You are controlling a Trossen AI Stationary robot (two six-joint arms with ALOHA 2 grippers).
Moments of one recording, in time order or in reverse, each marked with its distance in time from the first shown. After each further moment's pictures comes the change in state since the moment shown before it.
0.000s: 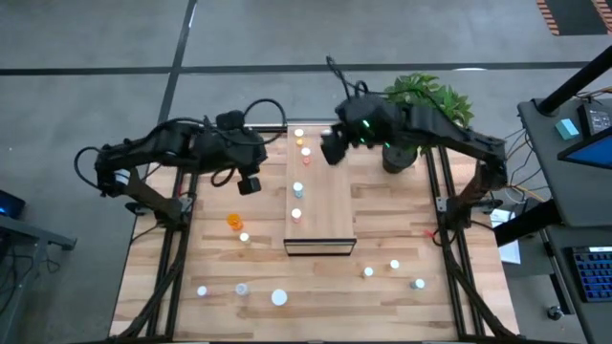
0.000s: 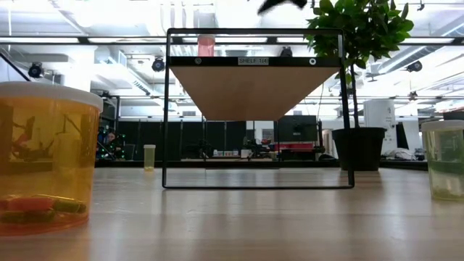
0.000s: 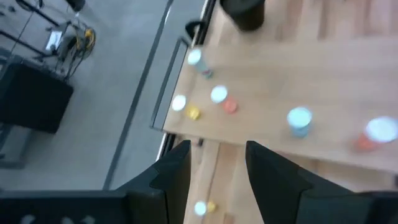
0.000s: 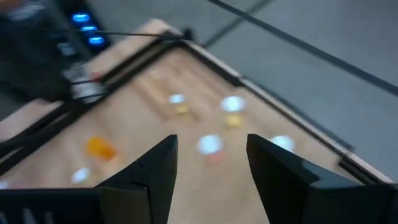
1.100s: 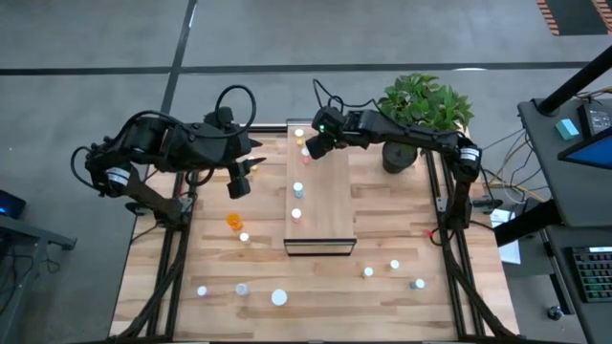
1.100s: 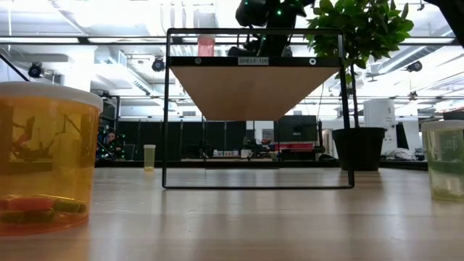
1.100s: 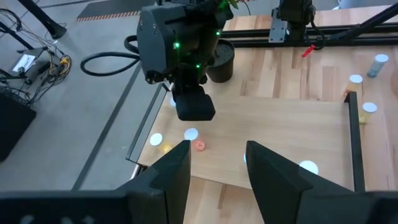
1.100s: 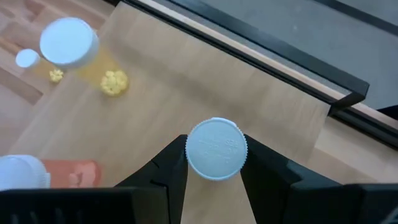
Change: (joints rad) left arm -0.083 0.000 0.184 0.001 0.055 -0.084; right arm -0.209 0.200 -0.288 0.125 0.042 0.140
